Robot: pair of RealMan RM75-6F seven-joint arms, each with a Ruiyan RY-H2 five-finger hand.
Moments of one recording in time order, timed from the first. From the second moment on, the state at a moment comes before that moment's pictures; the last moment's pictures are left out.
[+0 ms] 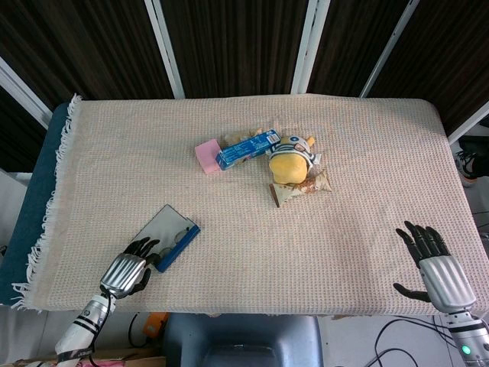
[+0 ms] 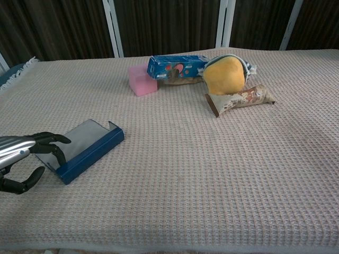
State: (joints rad) left arm -0.43 -1.40 0.07 -1.59 1.41 1.09 0.22; right arm 0.09 -1.07 -0.02 -1.61 -1.63 1.45 -0.02
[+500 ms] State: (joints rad) left arm -0.38 -1.38 0.16 -1.68 1.55 1.13 0.27; right arm 0.08 -1.05 -0.03 -1.61 -1.66 1.49 0.02
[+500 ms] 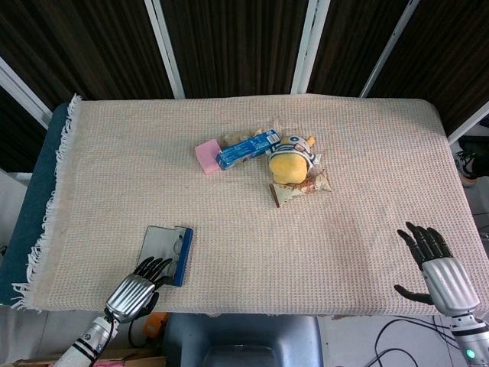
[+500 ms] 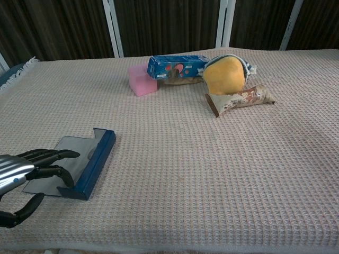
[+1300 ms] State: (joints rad) left arm -0.39 -1.51 0.11 -1.68 1.50 1.07 0.39; right arm 0.05 -1.02 -0.04 -1.58 -1.69 1.55 0.12
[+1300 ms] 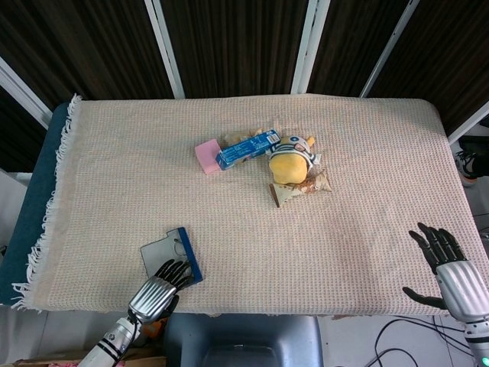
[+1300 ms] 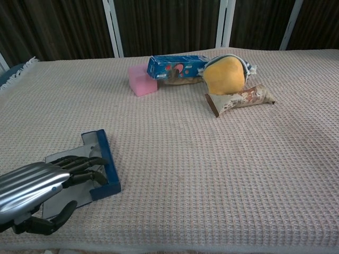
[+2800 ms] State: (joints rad) left arm -0.50 -1.88 -0.11 -1.38 1.28 1.07 0.62; right arm 0.04 -1.01 -0.02 -1.56 -1.68 1.58 0.17
